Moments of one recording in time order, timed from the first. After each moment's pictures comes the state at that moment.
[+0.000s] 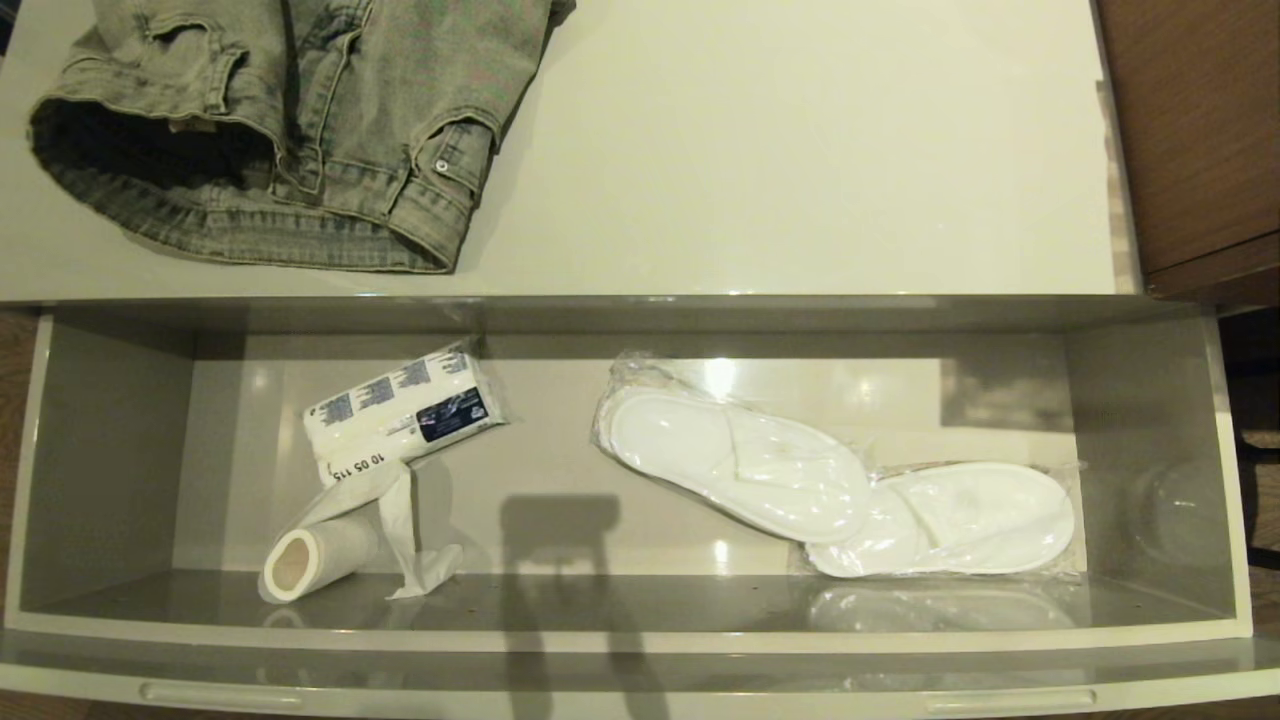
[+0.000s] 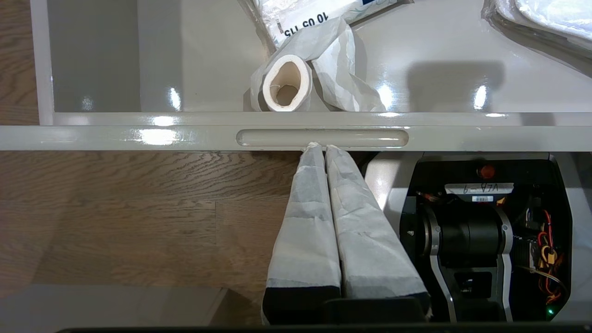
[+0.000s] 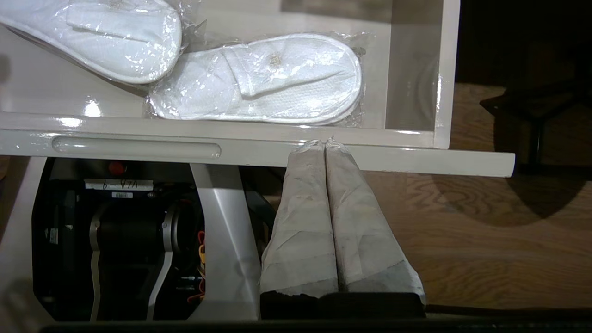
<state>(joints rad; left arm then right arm) 0.00 0.00 0.00 0.02 0.01 0.00 -0.01 0.01 -0.01 0.02 0.01 -0.07</state>
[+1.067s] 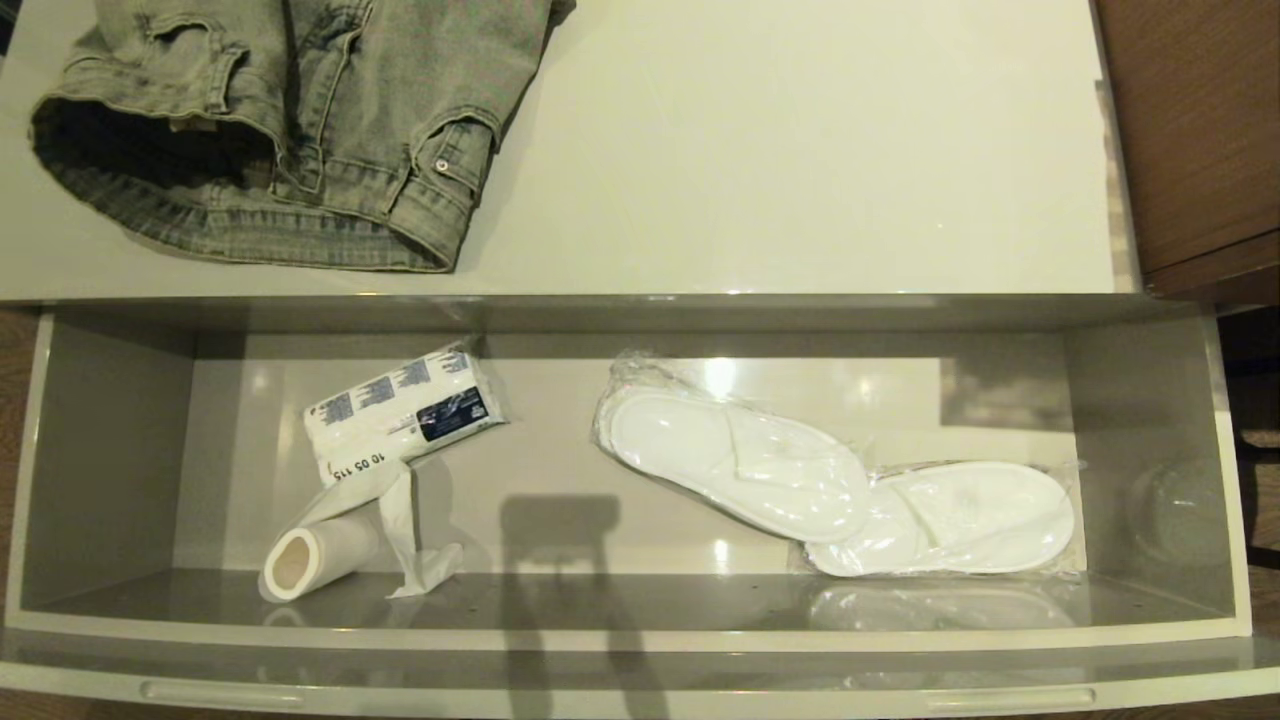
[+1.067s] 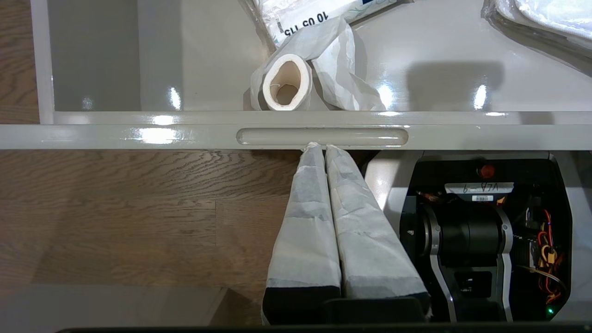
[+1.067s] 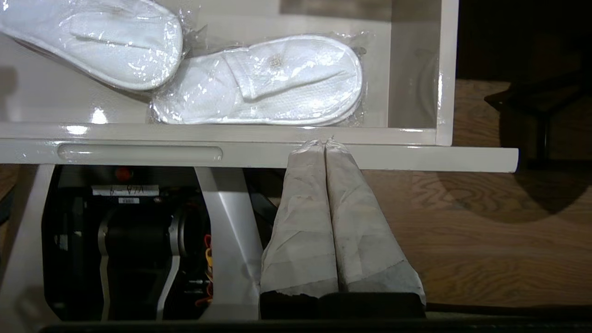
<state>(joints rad) 0.00 0.00 0.00 0.02 0.01 0.00 -0.01 0.02 0.00 0.01 0.01 -0.04</state>
